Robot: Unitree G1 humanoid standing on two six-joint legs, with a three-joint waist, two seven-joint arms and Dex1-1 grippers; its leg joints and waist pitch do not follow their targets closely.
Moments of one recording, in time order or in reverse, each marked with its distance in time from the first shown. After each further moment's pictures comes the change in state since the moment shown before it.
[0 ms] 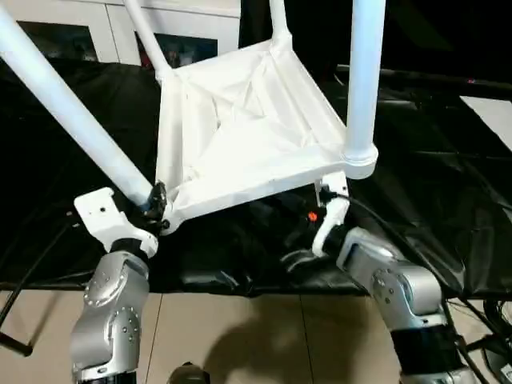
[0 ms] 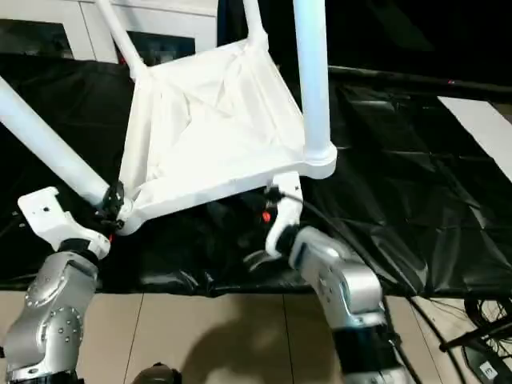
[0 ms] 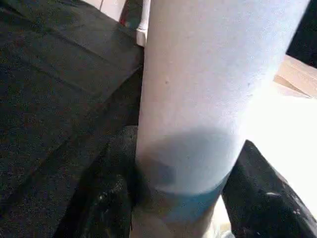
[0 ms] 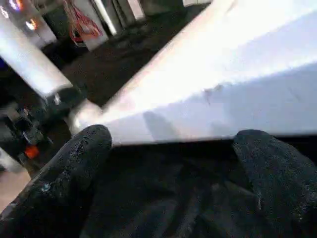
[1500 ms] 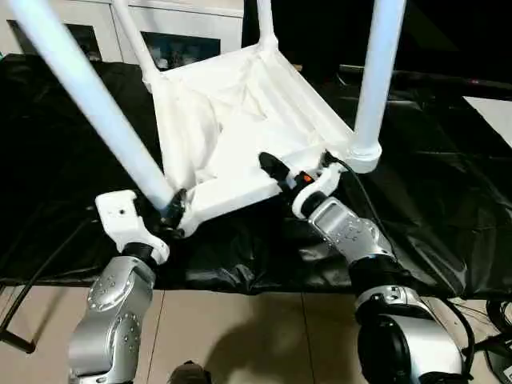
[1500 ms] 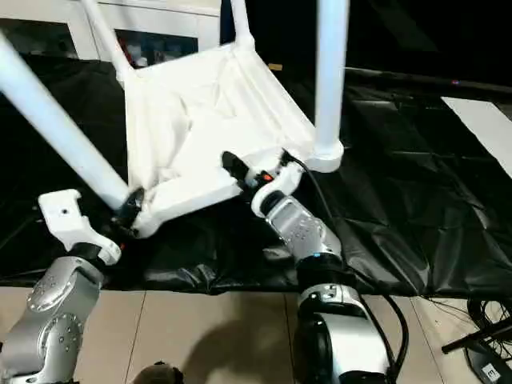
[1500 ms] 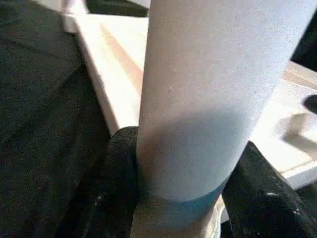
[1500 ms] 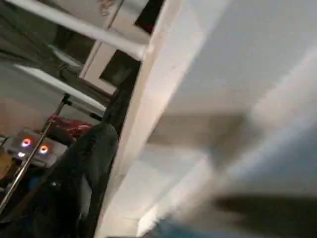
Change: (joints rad) left arm 0.050 0.066 -0.100 -0.066 0.021 0.052 -0.149; right arm -0.422 0.143 -0.422 0.797 0.191 -0.175 -0.105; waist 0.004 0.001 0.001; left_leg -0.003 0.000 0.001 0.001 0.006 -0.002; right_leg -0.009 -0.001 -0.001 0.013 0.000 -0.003
